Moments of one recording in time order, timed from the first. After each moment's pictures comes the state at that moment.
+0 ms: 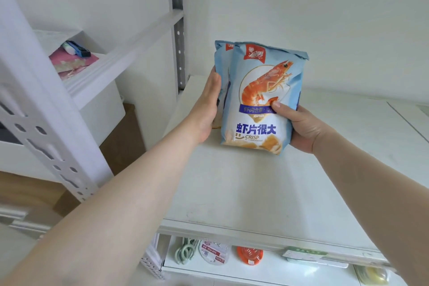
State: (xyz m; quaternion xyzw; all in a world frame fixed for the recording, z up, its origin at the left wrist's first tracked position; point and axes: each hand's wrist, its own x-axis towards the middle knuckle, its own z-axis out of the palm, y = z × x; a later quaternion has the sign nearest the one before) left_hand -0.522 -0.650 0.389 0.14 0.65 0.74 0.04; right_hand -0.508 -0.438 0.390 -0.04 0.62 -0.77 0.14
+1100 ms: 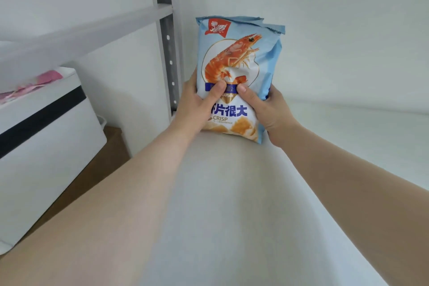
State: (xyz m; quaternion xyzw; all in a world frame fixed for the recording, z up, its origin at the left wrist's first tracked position) left_hand -0.673 -0.668 0.346 0.10 0.72 0.67 -0.15; right_hand -0.666 -0.508 0.356 -0.07 0.69 -0.72 -0.05
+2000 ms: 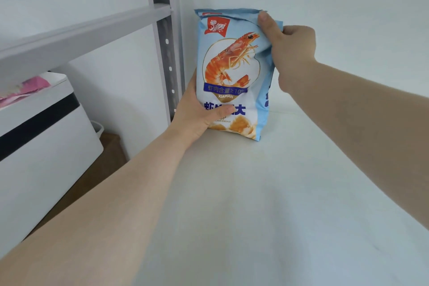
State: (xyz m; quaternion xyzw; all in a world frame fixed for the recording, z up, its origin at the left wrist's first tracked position) left_hand -0.723 -0.679 0.334 0.13 0.73 0.66 -0.12; right_hand -0.757 -0.517 0.441 0.03 0.73 -0.64 -0.22
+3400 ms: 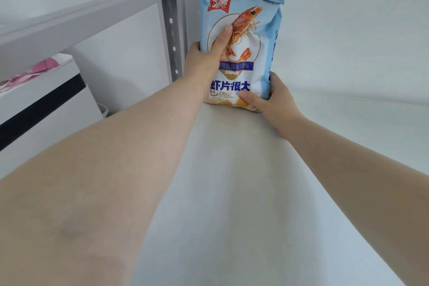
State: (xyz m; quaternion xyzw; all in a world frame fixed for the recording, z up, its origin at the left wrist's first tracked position) left_hand -0.734 -0.663 0.382 -0.05 0.68 0.72 -0.09; right_hand -0.707 -0.499 0.325 -0.05 0.82 -0.57 -0.07
